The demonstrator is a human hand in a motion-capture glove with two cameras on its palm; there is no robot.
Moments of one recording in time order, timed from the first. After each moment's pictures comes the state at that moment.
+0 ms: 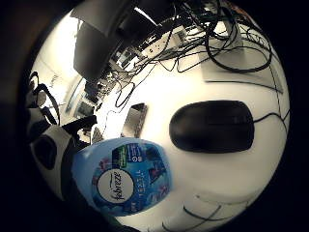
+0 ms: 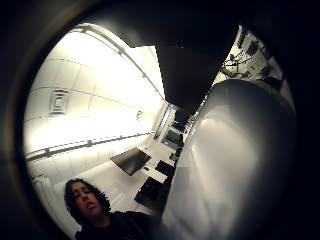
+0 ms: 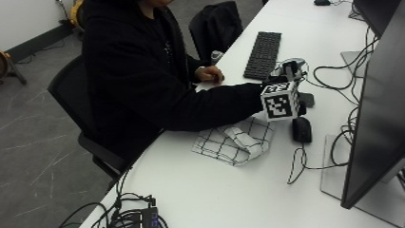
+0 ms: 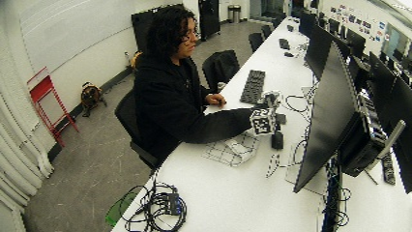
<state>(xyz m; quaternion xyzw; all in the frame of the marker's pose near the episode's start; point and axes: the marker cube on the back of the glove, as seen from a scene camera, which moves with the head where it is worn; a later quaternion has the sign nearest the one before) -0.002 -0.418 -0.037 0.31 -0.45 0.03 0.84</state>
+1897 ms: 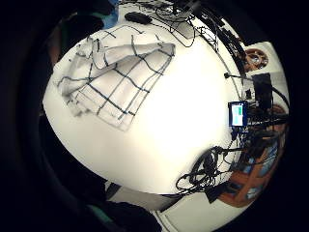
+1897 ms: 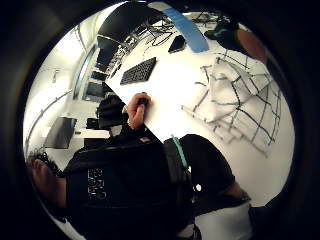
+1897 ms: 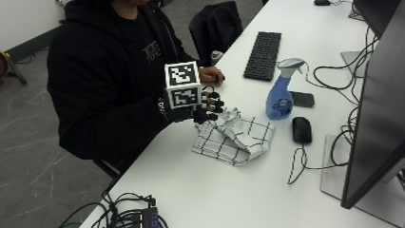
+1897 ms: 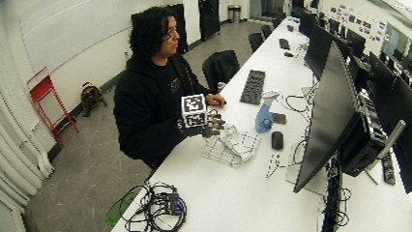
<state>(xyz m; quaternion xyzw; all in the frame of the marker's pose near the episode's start) 0.023 -0.086 -0.037 0.01 -0.02 -0.01 1.00</state>
